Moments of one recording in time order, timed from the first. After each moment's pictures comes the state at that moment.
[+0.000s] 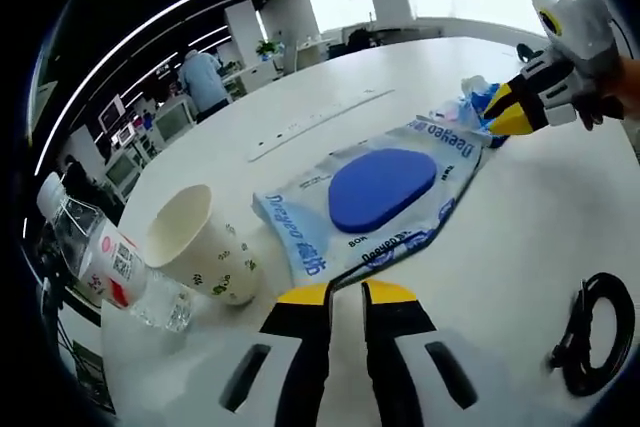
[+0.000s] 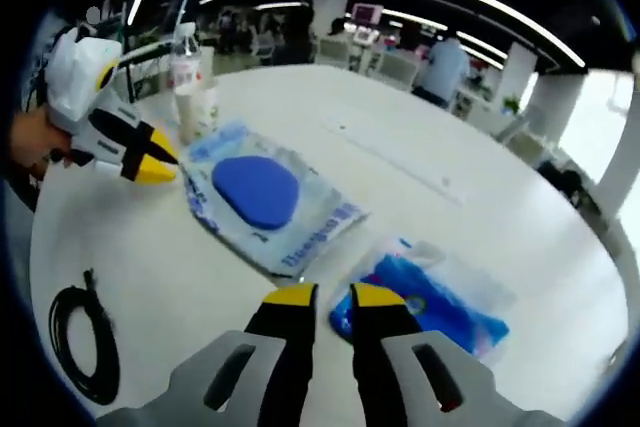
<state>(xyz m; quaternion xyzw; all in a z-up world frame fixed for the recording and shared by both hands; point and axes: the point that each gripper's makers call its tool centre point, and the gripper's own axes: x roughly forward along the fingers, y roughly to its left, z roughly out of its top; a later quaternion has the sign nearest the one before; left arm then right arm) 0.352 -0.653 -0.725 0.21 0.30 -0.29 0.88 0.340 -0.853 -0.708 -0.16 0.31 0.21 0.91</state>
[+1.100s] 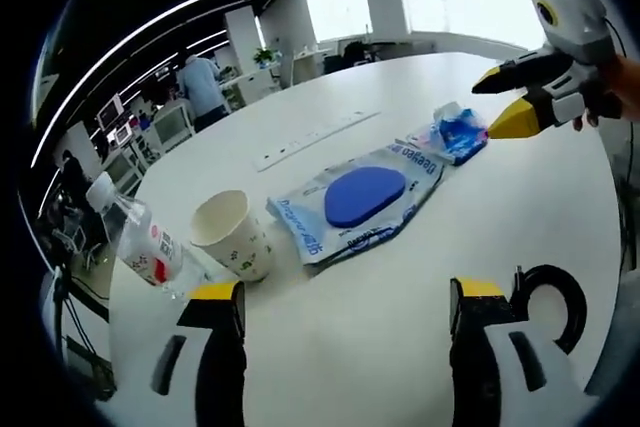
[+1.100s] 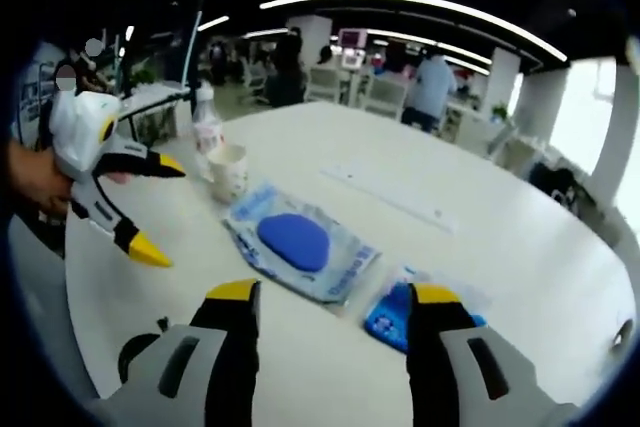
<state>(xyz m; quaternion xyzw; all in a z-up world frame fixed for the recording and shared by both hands) 0.305 -0.633 -0.677 0.19 0.29 -0.31 0.88 0.299 -0.825 -0.632 -0.13 0.27 0.20 0.93</state>
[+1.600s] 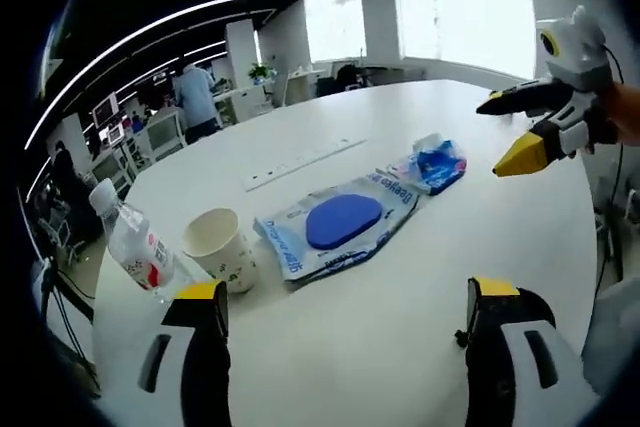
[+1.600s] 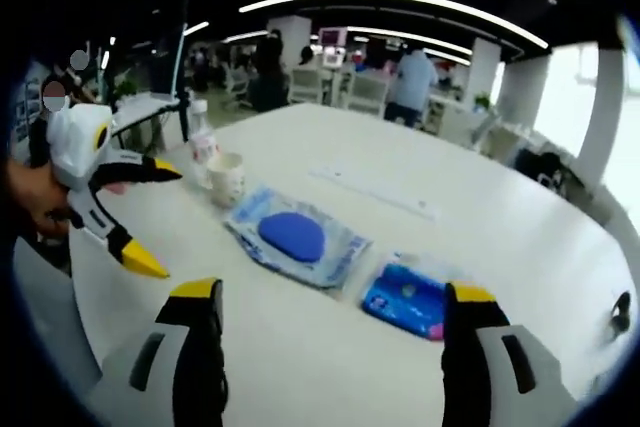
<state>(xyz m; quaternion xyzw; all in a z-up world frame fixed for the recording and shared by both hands) 0.291 -0.644 -0.654 0.13 0.26 -0.35 0.89 0.271 -0.833 -0.615 -0.10 0.28 0.16 0.94</state>
